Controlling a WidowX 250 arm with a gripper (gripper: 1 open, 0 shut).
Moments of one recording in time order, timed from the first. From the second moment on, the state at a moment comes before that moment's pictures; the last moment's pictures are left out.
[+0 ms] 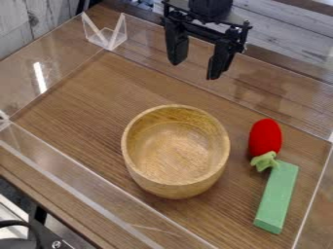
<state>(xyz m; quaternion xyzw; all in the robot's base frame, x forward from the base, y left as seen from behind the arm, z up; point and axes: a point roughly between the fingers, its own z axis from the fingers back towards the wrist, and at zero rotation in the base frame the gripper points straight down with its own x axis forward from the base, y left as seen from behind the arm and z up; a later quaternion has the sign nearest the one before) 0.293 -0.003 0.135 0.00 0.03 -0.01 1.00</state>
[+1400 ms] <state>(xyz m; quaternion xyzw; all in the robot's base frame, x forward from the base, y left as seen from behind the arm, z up) 0.245 -0.153 0.056 -0.03 0.06 -0.04 1.00</state>
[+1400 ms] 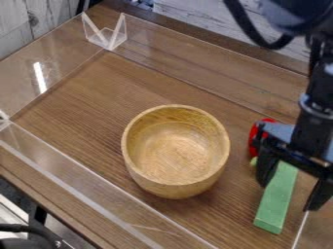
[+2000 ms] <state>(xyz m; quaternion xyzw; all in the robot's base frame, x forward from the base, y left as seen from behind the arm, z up) 0.226 -0.152 0.038 -0.02 0.05 0.01 1.00</state>
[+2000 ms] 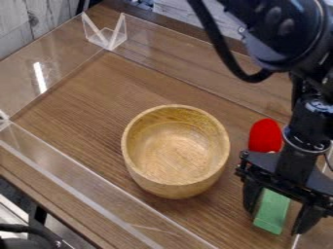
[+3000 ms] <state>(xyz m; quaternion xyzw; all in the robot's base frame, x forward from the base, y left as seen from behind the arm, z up) 0.218 -0.140 0.042 -0.02 0.04 -0.08 1.00</state>
